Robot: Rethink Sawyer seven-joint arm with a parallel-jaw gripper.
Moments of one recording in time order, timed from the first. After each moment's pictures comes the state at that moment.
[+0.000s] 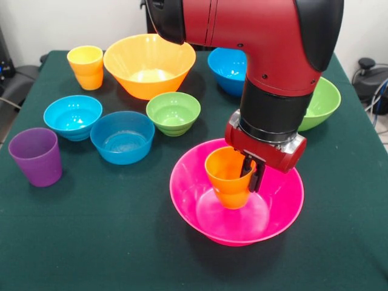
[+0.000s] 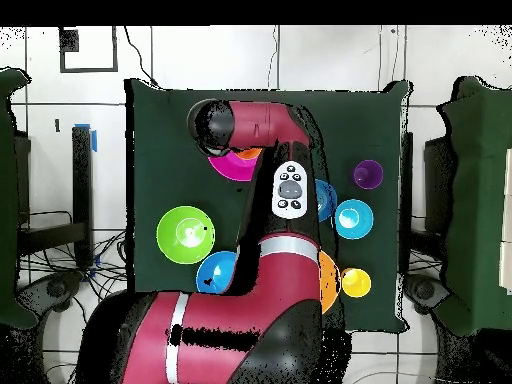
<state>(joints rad) -0.09 -0.26 -0.03 0.97 -0.07 0.79 2.36</state>
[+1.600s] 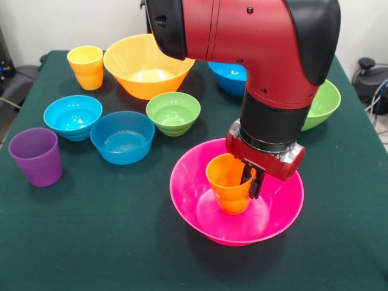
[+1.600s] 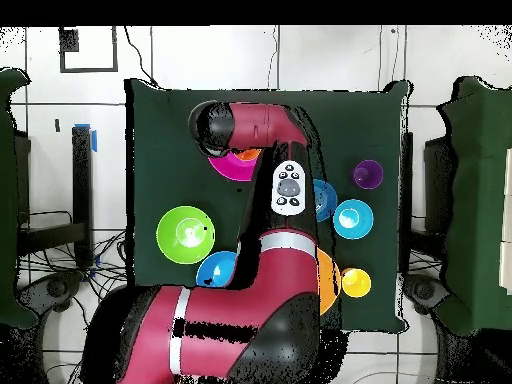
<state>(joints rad) -0.09 -0.22 -0.03 0.95 -0.07 0.79 2.36</state>
